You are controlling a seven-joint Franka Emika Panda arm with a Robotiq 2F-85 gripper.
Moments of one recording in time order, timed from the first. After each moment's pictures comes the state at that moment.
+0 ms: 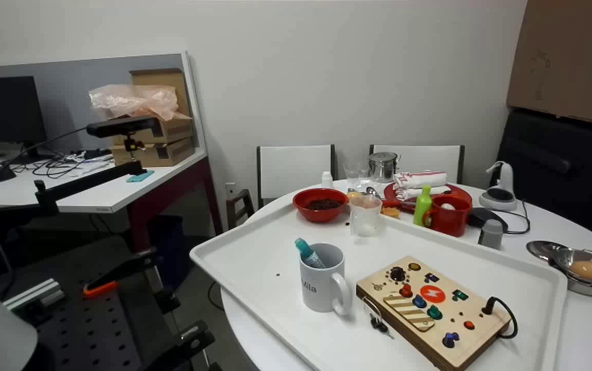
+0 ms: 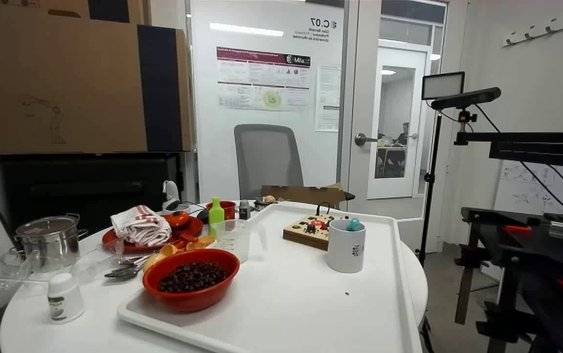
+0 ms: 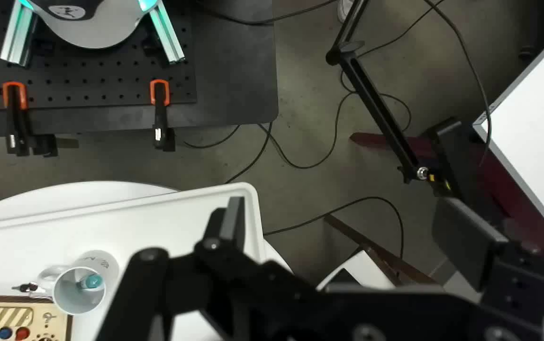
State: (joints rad) arm 0.16 -0.65 0.17 -2.32 0.36 1.49 0.34
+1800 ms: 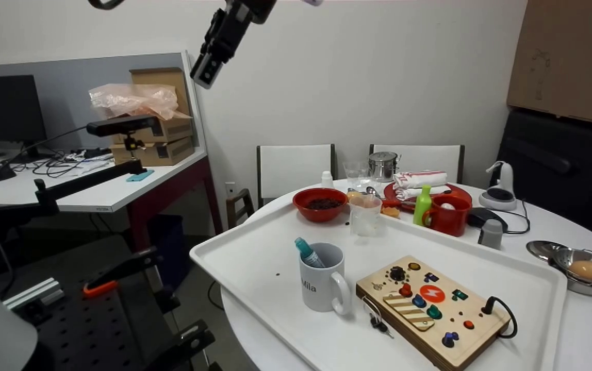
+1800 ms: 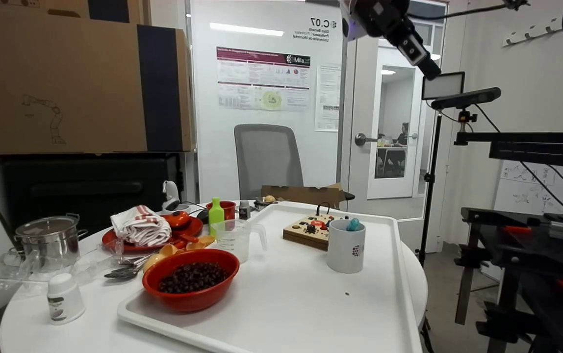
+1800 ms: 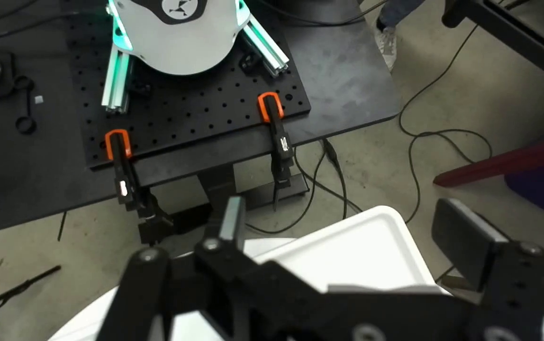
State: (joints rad) arm -0.06 -0.15 -0.01 -2.31 0.18 1.55 0.19
